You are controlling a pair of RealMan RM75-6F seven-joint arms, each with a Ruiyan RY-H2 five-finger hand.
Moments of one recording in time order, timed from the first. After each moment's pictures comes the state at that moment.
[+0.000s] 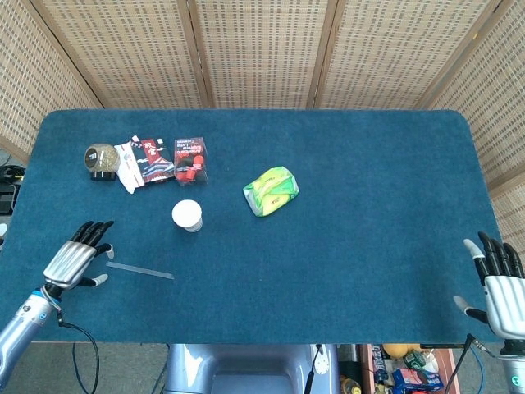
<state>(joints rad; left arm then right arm) -0.37 -1.43 0.05 -0.98 1.68 1.17 -0.28 0.04 -1.06 0.07 -1.67 -1.49 1.51 -0.10</state>
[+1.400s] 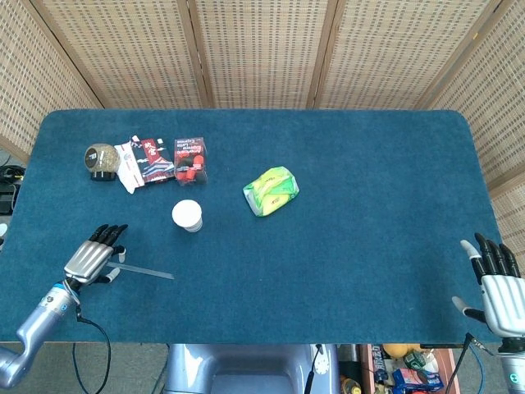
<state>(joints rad) -0.43 -1.53 0.09 -0.89 1.60 1.05 -0.25 0.05 -1.06 0.06 -1.66 -1.47 1.48 -0.09</state>
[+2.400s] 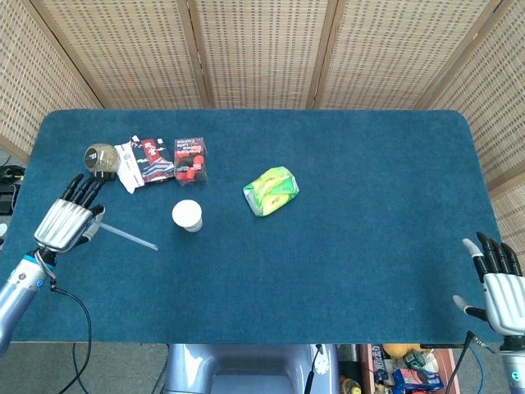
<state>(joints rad) -0.50 -1.31 -0.05 -1.07 1.61 1.24 0.06 0.05 -1.06 0.07 -1.66 -1.45 1.46 -0.07</state>
